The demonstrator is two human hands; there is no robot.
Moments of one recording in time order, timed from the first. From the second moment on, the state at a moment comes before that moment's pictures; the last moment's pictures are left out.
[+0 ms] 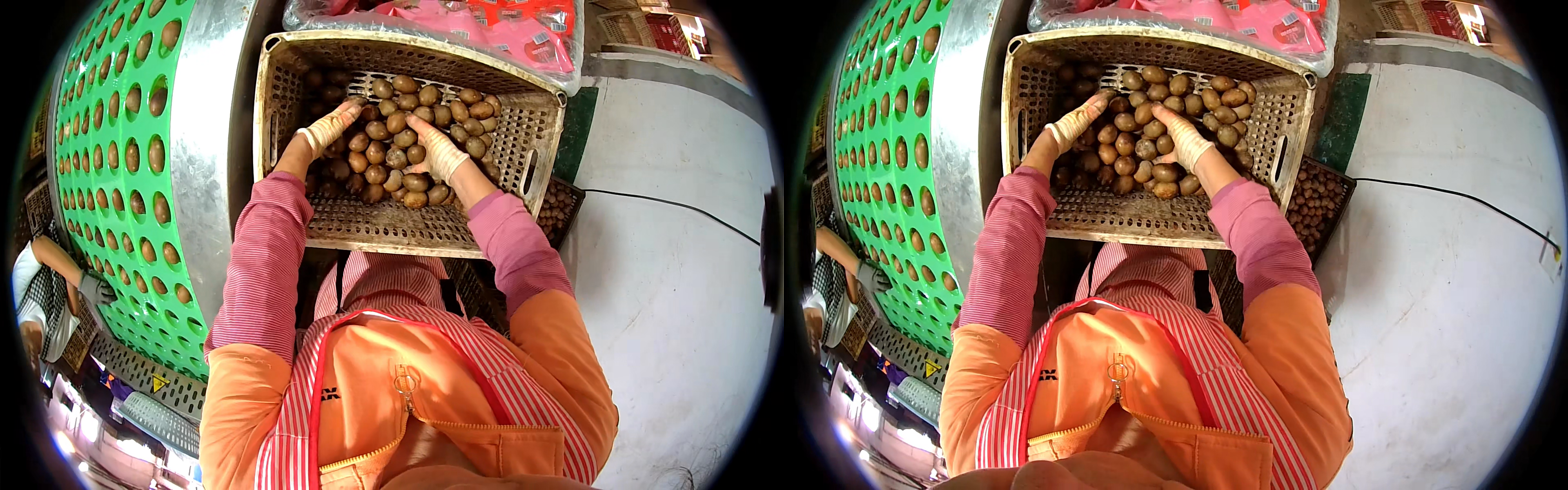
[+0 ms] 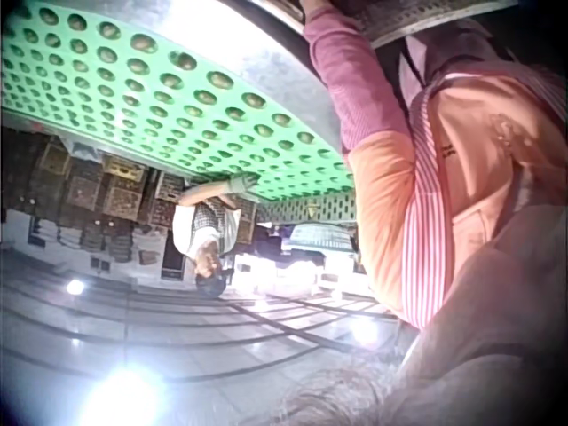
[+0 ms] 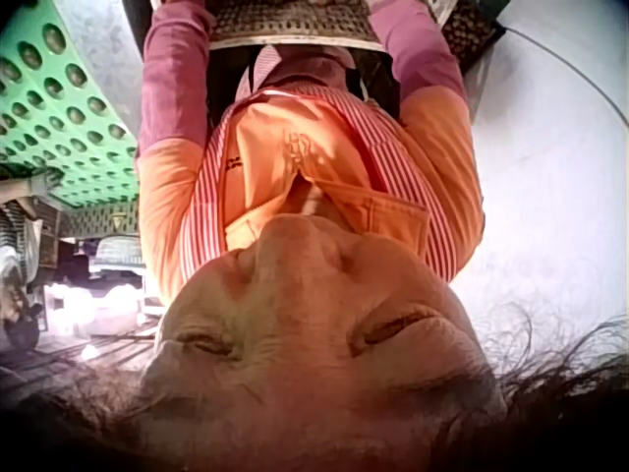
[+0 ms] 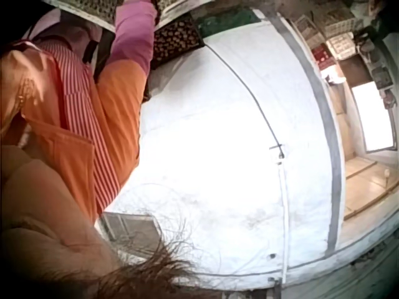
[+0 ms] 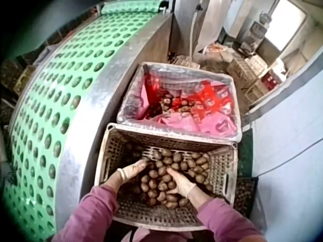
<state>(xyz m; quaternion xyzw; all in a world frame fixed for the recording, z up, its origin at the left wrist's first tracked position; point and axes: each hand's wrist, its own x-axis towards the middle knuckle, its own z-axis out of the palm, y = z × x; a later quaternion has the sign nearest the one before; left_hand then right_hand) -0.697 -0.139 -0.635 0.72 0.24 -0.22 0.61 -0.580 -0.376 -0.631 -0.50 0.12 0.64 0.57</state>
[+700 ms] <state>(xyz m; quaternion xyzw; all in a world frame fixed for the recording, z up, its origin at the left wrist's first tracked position) -0.674 -0.183 -0.608 0.58 0.28 -0.22 0.73 -0.581 -0.369 -0.638 -0.32 0.18 0.68 0.63</state>
